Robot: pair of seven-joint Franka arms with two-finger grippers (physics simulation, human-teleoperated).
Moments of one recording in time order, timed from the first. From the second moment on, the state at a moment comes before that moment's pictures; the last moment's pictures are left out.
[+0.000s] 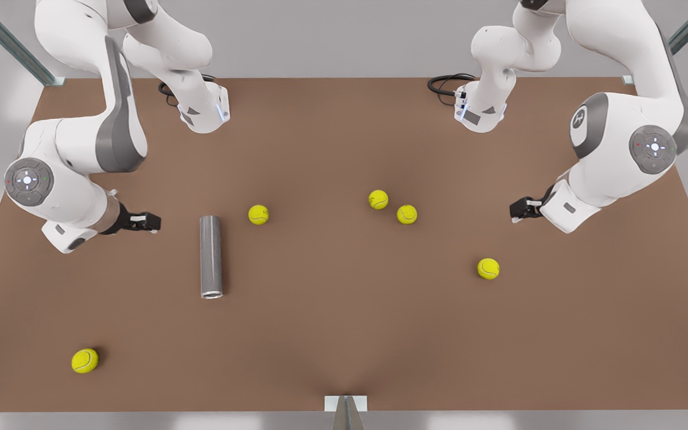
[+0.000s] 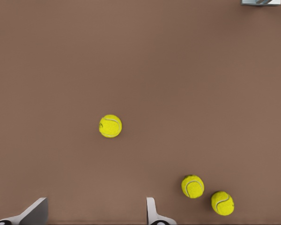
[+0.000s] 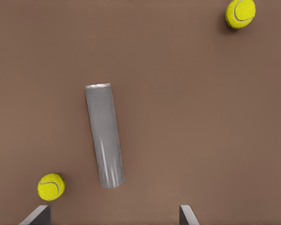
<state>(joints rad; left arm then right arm) -0.23 0.16 0.10 -1.52 -0.07 1.61 -0.12 -0.03 0.25 0.15 -1.47 -0.07 1.57 0.09</state>
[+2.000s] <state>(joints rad) -0.23 0.23 0.11 -1.52 -0.07 1.60 -0.12 -0.03 0.48 0.21 -2.20 -0.10 2.53 0.10</state>
